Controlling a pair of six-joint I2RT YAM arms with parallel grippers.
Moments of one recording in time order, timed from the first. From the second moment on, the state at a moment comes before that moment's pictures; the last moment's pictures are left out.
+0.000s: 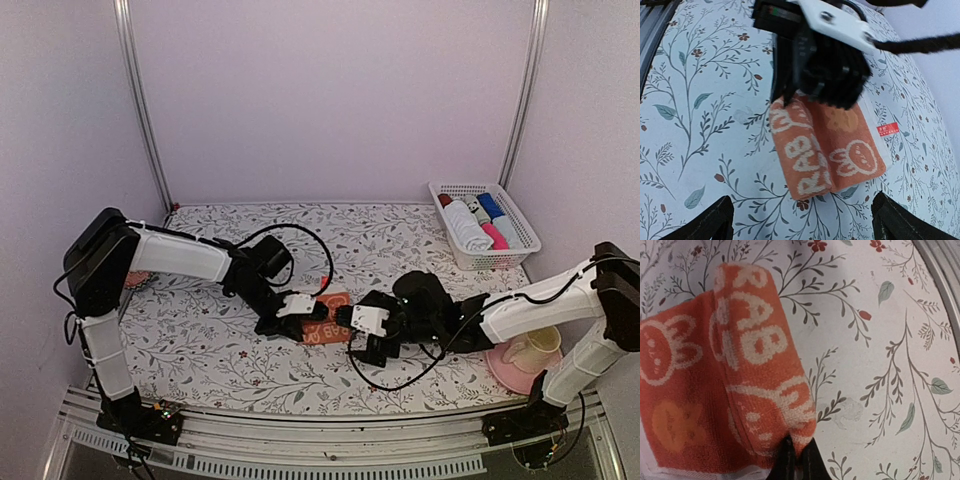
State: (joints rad) left arm -0.75 1.90 1.14 -0.48 0.49 0.93; right arm 1.00 1.54 0.71 0.21 -0.05 -0.49
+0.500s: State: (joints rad) left arm -0.70 1.99 1.24 -0.62 0.61 0.93; right arm 1.14 1.71 0.70 0.36 0.11 -0.80
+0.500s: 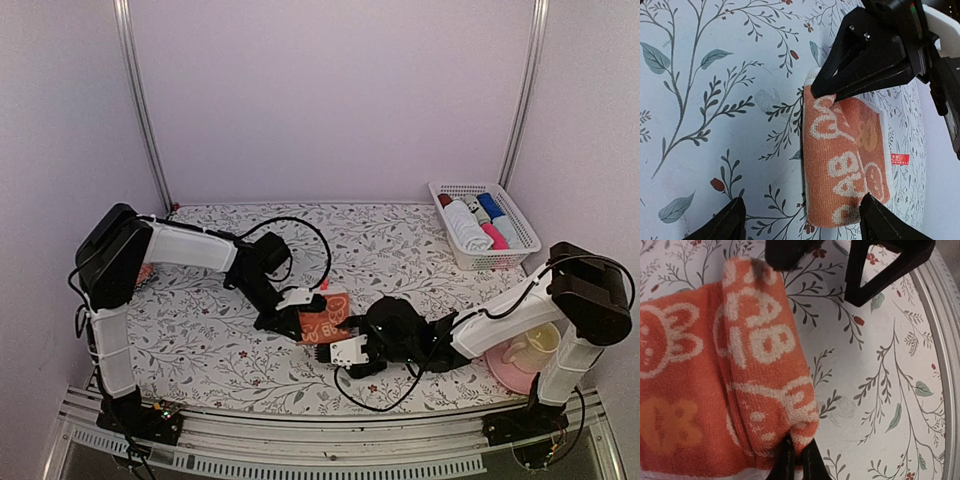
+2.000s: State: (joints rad) left arm -0.67 1.84 1.13 -0.63 0.61 0.96; right arm 1.15 1.94 1.01 0.11 0.24 -0.78
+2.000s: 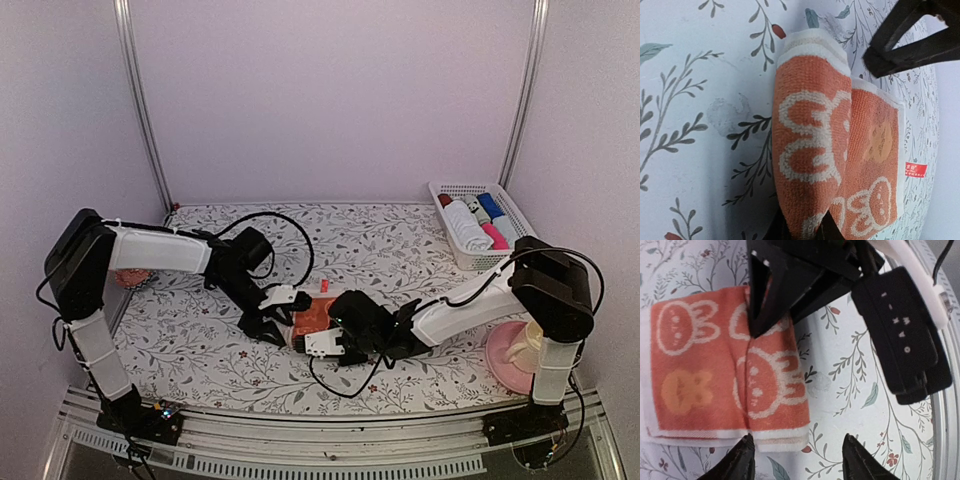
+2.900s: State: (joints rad) left arm -0.75 1.30 0.44 0.20 0.39 1.08; right arm 0.90 2.10 1.40 -0.53 -0.60 -0.42
